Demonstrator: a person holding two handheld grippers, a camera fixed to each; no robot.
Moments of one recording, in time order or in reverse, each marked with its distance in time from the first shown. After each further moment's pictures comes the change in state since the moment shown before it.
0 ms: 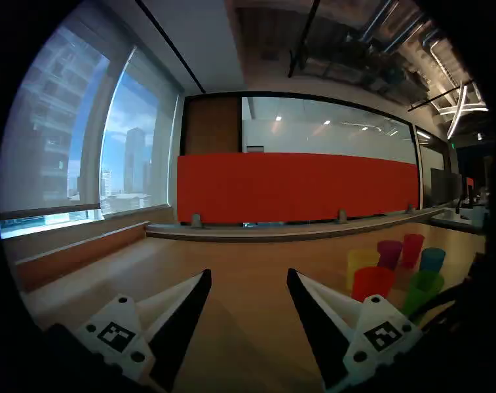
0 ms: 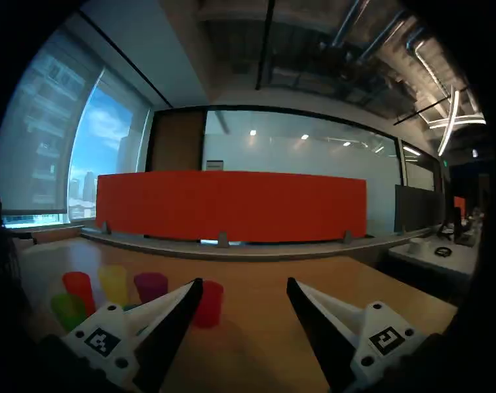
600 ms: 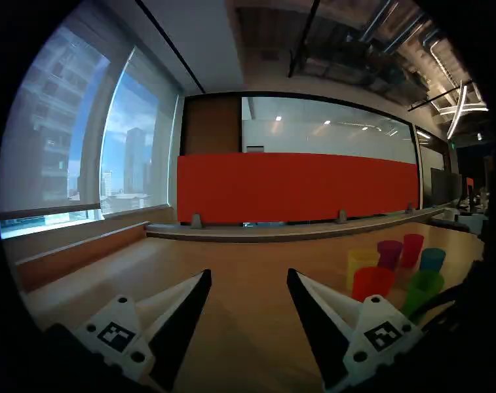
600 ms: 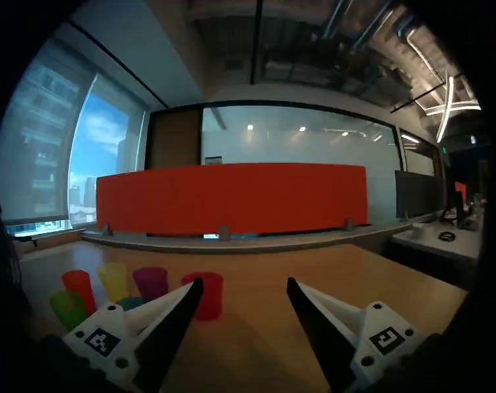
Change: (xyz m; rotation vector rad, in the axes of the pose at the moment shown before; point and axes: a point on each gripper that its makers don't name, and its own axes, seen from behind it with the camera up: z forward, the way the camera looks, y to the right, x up) left arm 0.000 0.000 0.000 0.000 0.000 0.000; right arm -0.022 0.006 0.003 0.003 -0.022 0.055
